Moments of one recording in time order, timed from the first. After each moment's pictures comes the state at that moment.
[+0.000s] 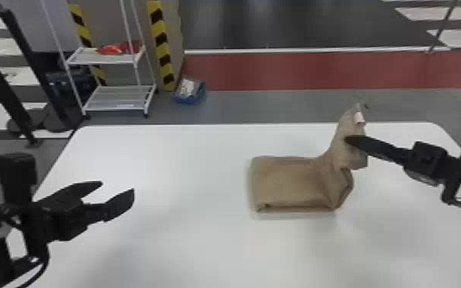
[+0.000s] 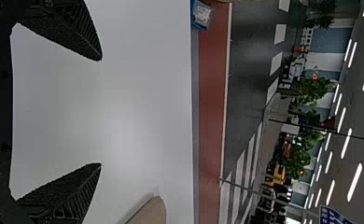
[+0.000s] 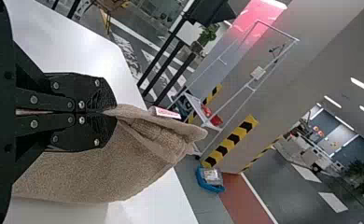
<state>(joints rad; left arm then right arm) 0.24 0.26 0.34 -2.11 0.24 0.83 -0.57 -0.35 0.00 -0.48 -1.72 -0.07 1.31 0.97</state>
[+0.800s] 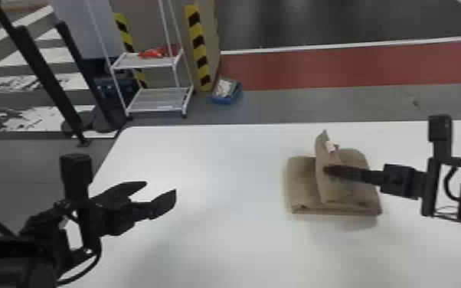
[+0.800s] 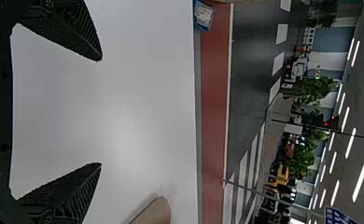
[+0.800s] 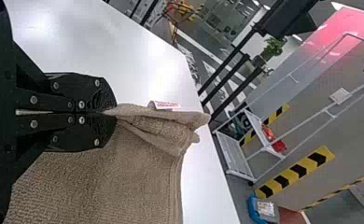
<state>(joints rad) 0.24 0.26 0.33 -2.11 0.23 0.83 -0.57 -0.35 0.00 -0.18 -1.50 -0.05 1.14 0.95</state>
